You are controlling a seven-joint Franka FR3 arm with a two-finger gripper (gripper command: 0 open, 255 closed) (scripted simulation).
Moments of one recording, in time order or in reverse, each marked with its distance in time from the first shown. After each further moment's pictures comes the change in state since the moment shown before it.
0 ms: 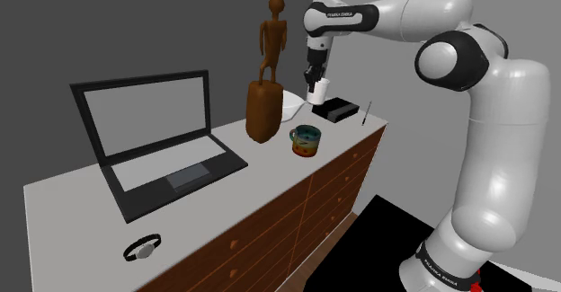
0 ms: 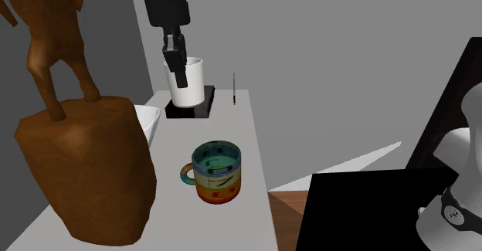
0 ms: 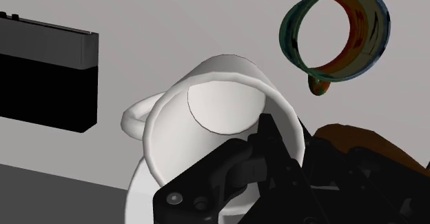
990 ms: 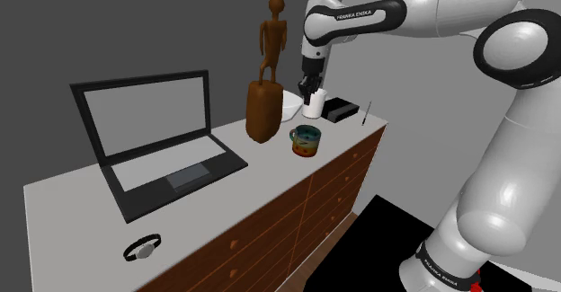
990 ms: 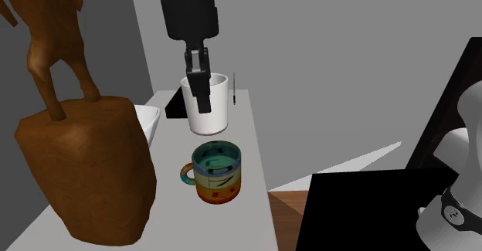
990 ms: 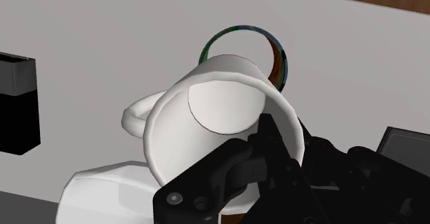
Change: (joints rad) arm 0.117 -0.272 0.059 -0.397 -0.043 0.117 0.178
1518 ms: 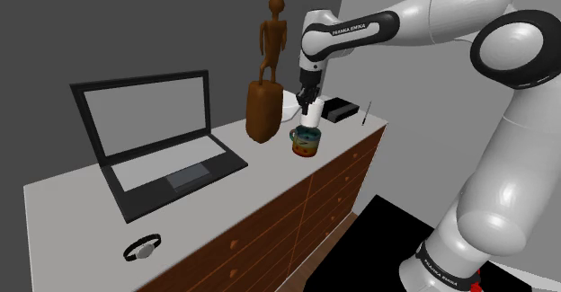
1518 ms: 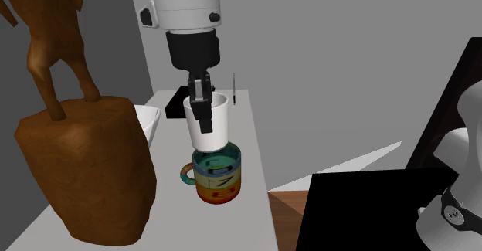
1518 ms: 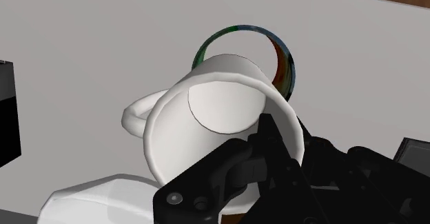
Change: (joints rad) arm 0.001 0.013 0.001 -0.089 0.000 0.102 0.007
